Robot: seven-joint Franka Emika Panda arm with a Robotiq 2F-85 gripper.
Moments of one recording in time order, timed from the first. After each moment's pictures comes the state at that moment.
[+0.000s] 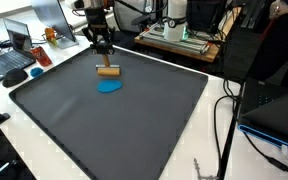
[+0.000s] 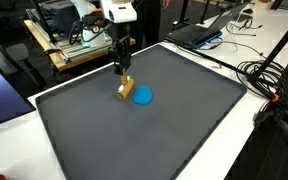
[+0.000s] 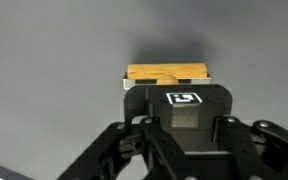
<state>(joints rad) -0.17 0.12 -0.06 -2.28 -0.02 2.48 -0.74</state>
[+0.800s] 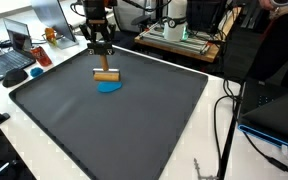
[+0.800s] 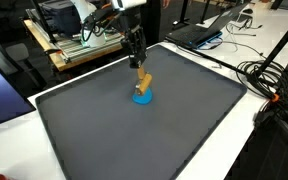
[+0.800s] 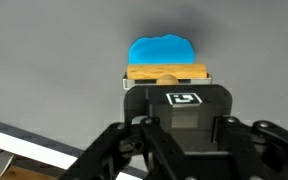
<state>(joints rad) -0.13 0.09 -0.03 -2.28 0.17 2.57 -0.79</state>
